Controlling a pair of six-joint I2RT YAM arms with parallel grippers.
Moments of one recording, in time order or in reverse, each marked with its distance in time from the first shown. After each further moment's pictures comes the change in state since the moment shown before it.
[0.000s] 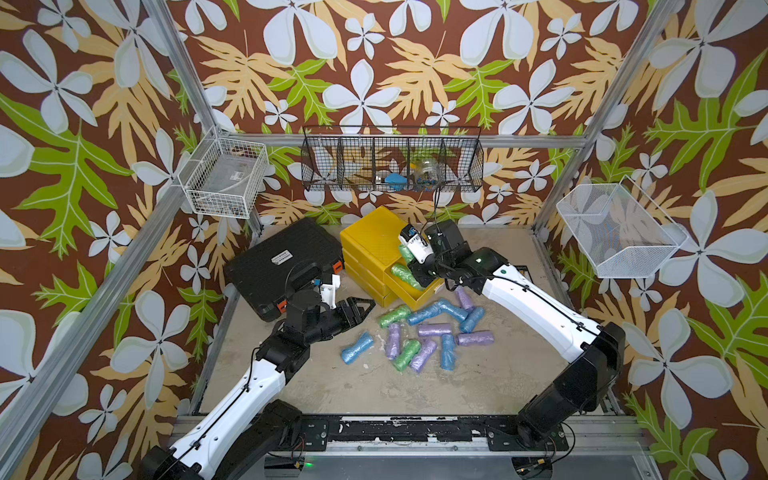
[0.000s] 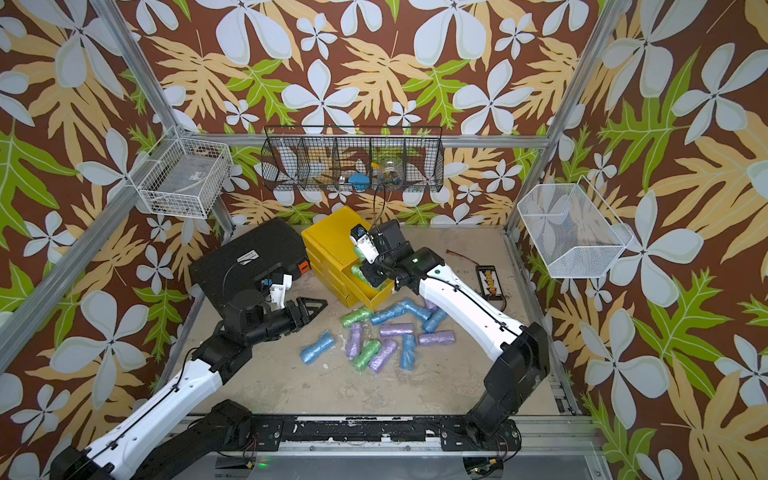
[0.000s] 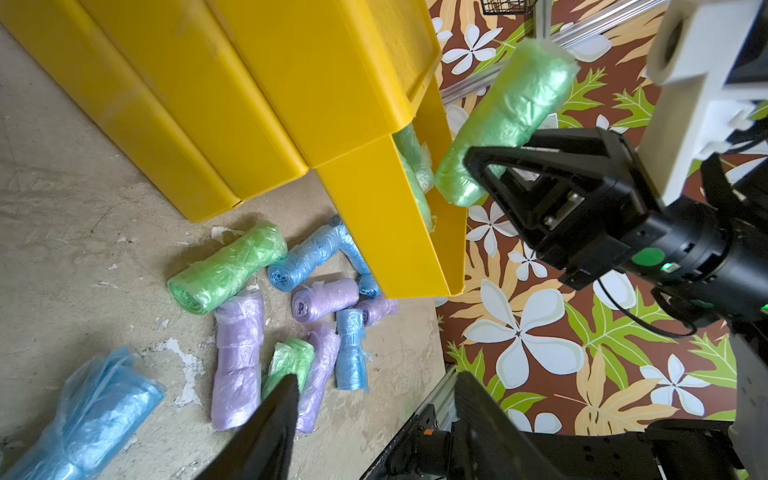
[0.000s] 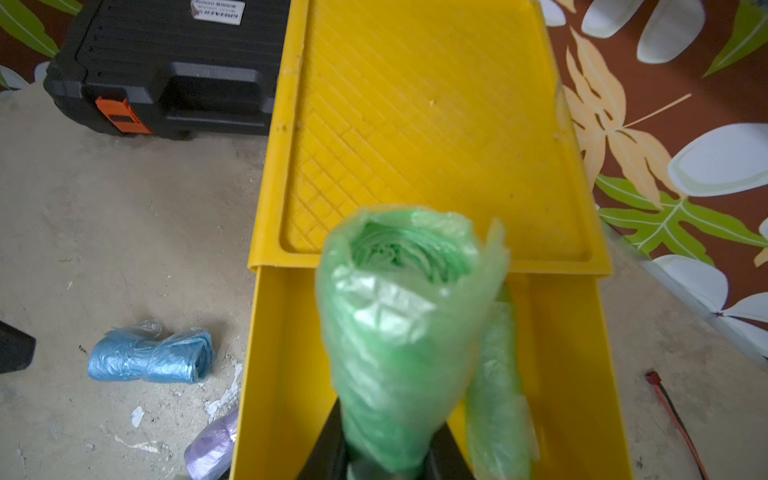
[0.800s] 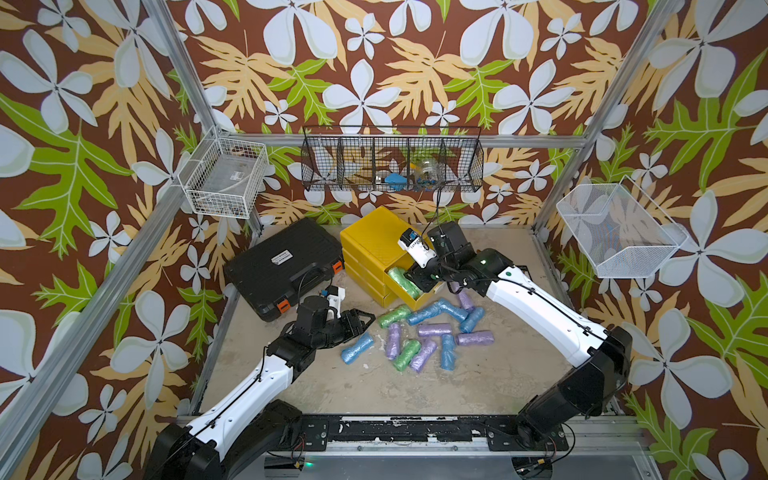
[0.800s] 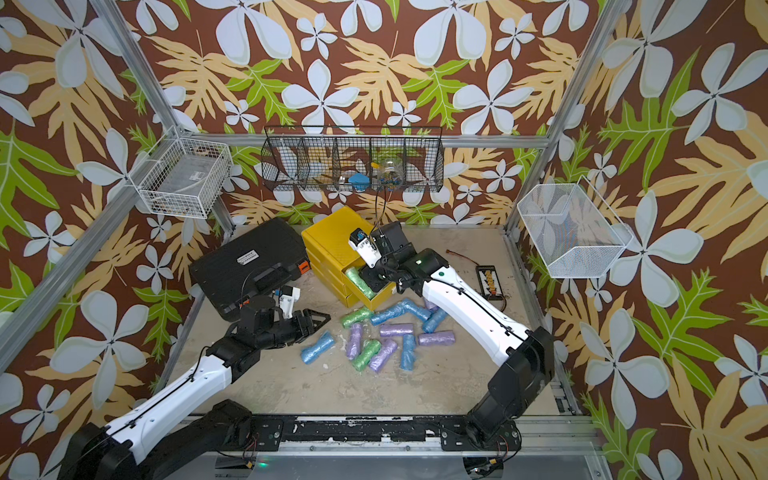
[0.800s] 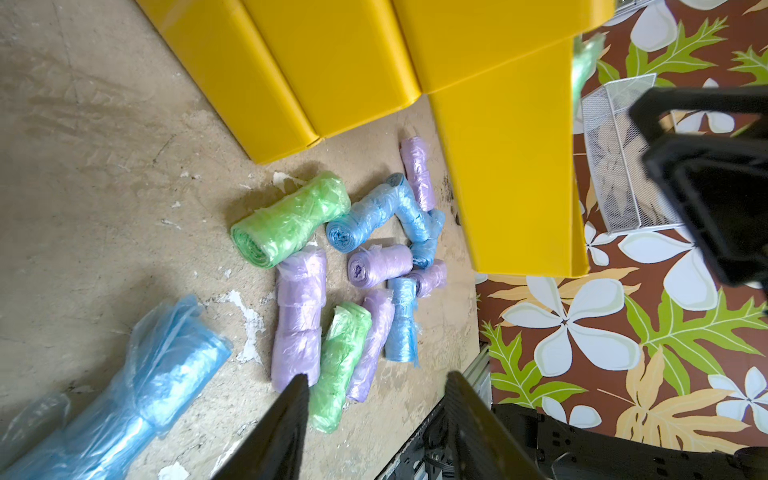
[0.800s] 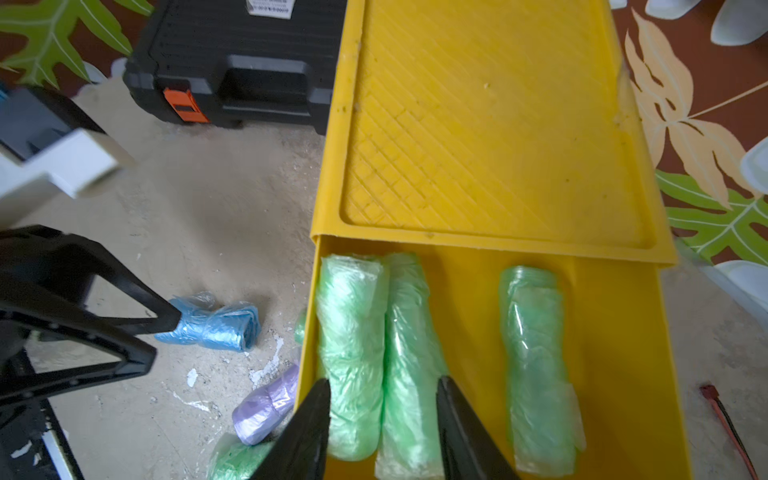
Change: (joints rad) left arm 0.000 0.092 -0.094 0.009 0.017 0.038; right arm 0.000 -0.039 0.010 -0.030 -0.115 0.012
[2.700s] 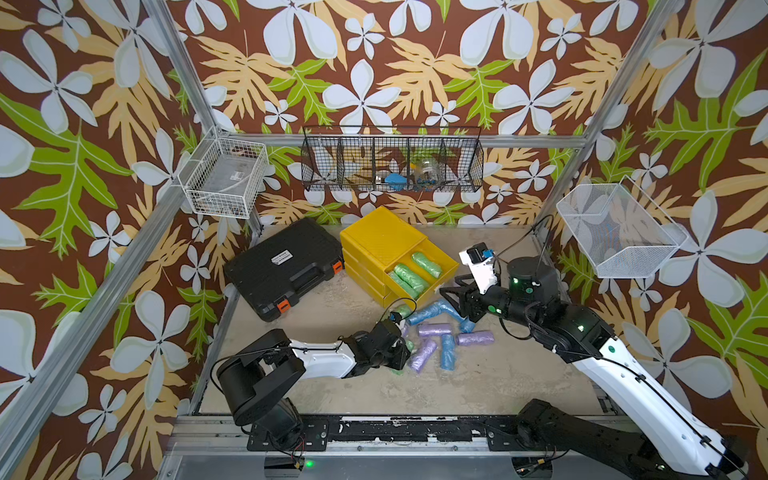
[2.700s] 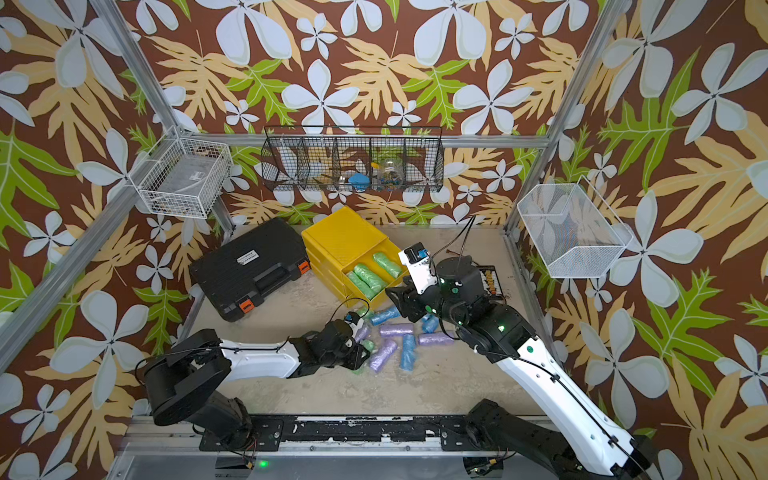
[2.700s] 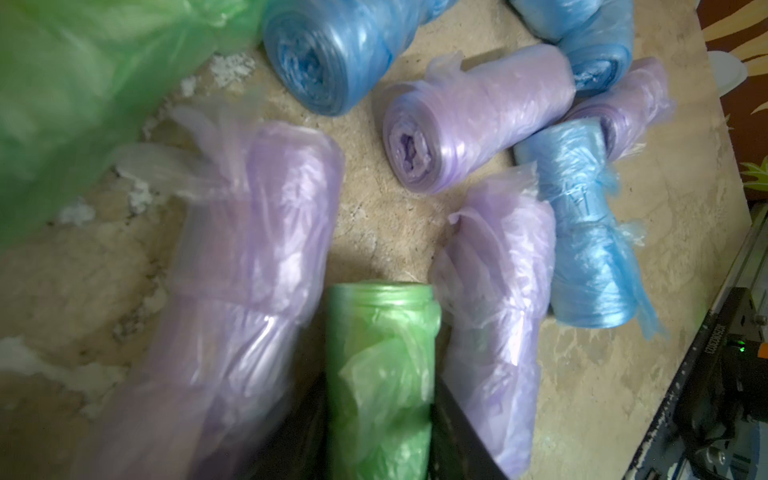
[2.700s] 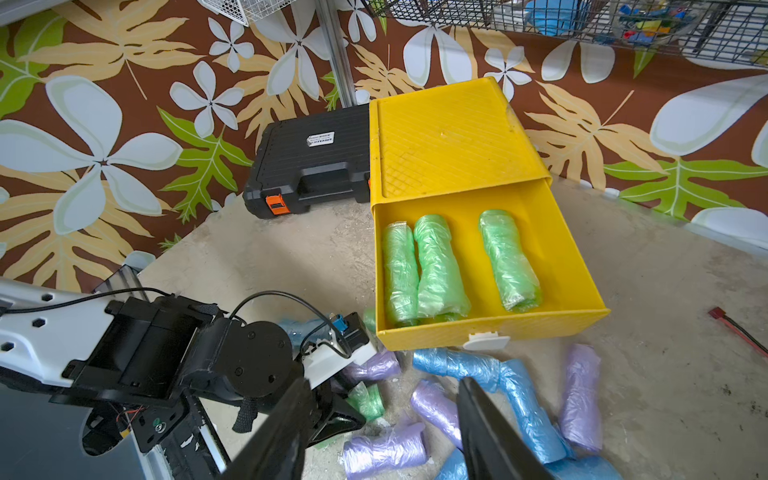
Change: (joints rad) left arm -0.505 0.602 0.108 0.185 -0.397 0.277; right arm -0.021 -0.595 -0.372 0.069 -0.053 0.257
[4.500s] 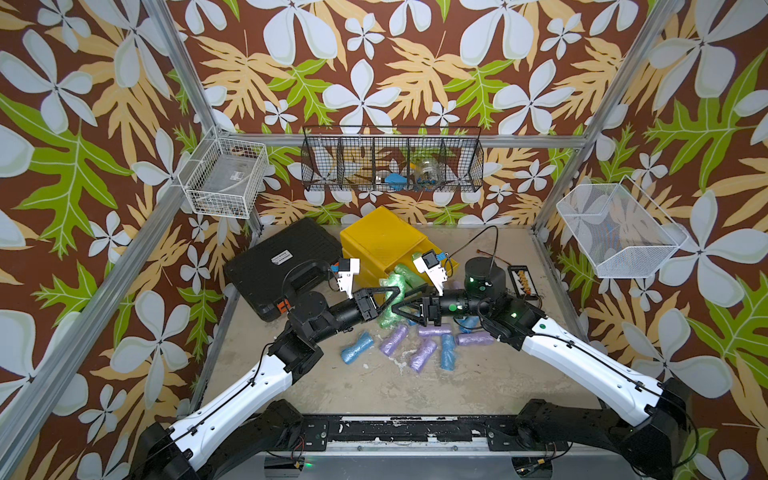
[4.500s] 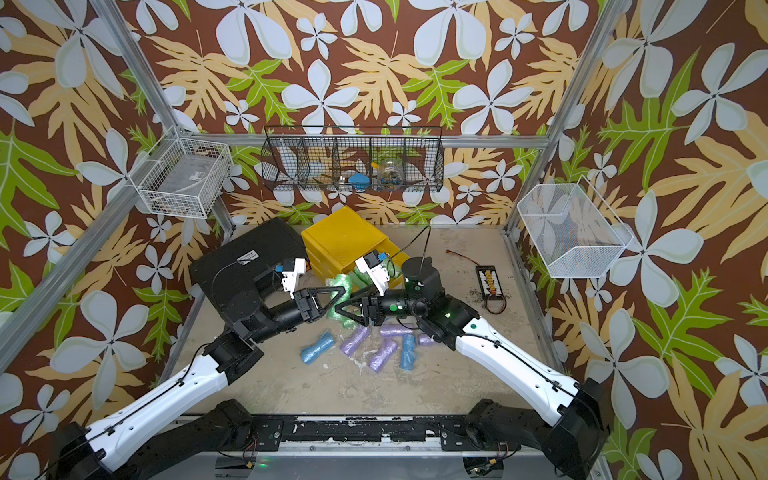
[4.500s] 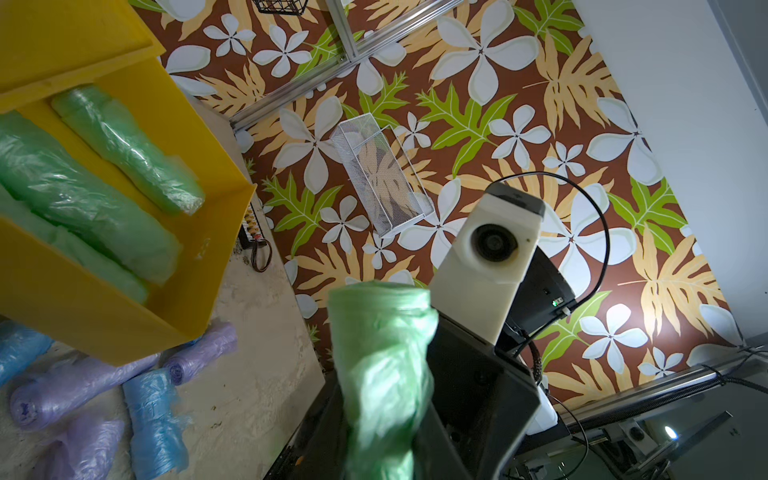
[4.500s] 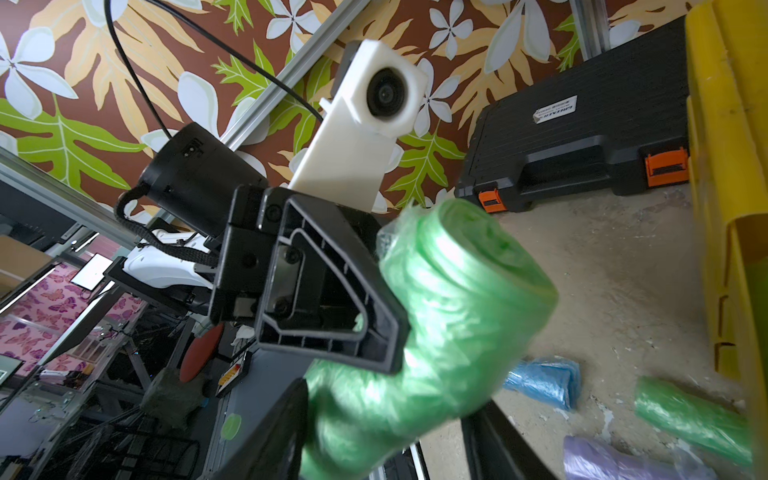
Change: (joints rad) left arm 0.284 -0.634 0.055 0.257 0.367 -0.529; right arm 0.079 0.215 -0.172 0.578 -0.578 0.390
